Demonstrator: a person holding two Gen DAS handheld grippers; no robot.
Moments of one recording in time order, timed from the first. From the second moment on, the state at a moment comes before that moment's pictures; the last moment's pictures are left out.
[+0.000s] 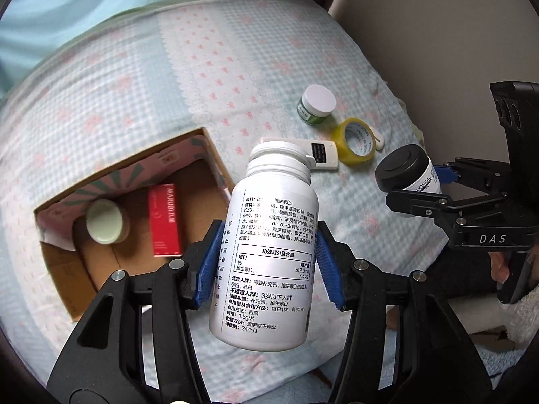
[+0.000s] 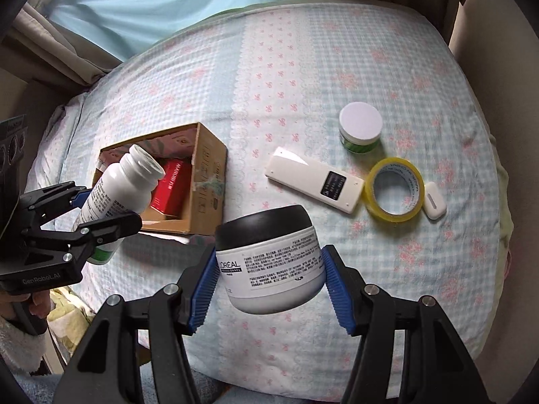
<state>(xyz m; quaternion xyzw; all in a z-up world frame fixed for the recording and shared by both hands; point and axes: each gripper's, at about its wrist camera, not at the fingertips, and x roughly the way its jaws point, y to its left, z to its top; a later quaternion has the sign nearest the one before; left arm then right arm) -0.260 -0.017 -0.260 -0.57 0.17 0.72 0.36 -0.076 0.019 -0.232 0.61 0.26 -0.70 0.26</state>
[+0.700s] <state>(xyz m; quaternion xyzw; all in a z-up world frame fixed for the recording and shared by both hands) -0.368 -0.205 -0.289 -0.59 0.14 0.75 0.28 0.027 -0.132 -0.312 0.63 0.25 -0.68 0.26</state>
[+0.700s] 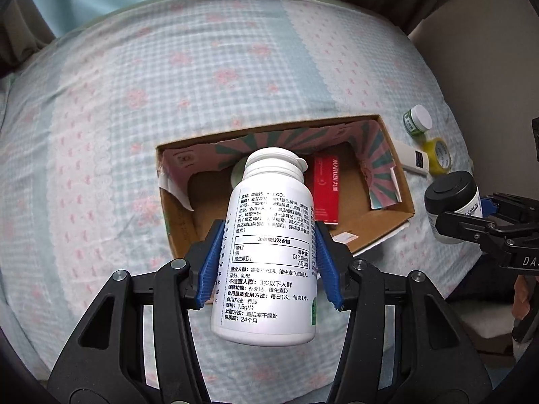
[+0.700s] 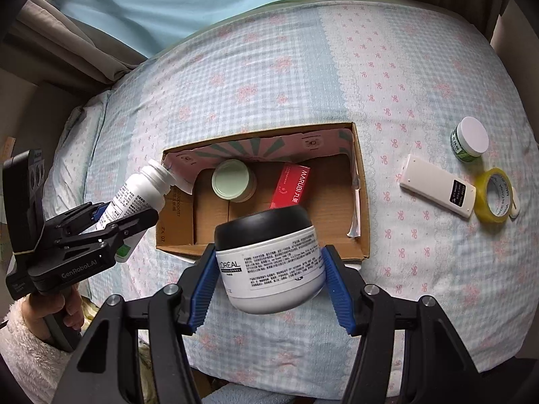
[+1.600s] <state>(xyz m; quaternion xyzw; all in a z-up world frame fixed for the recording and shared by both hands) -0.412 -0.202 -0.379 -0.60 0.12 0.76 0.23 -0.003 -0.149 -0.449 0.60 0.44 -0.62 0.22</state>
